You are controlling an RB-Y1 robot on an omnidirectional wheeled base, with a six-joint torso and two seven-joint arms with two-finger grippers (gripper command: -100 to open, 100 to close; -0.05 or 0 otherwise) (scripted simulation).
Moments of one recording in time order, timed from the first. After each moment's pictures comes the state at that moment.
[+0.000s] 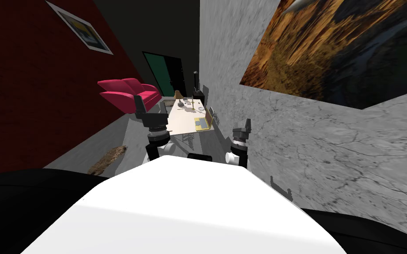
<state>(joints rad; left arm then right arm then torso) 0.47 0.01 -0.04 -2.36 0.07 -0.64 0.12 0.49 0.02 0.06 -2.26 0.10 -0.39 -0.11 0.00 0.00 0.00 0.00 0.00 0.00</state>
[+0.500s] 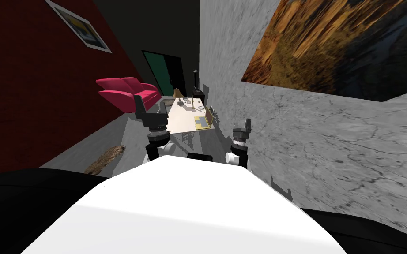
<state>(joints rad) 0.47 0.01 -0.04 -2.36 0.07 -0.65 0.12 0.49 0.02 0.06 -2.26 0.10 -0.39 -0.11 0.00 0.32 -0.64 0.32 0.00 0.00</state>
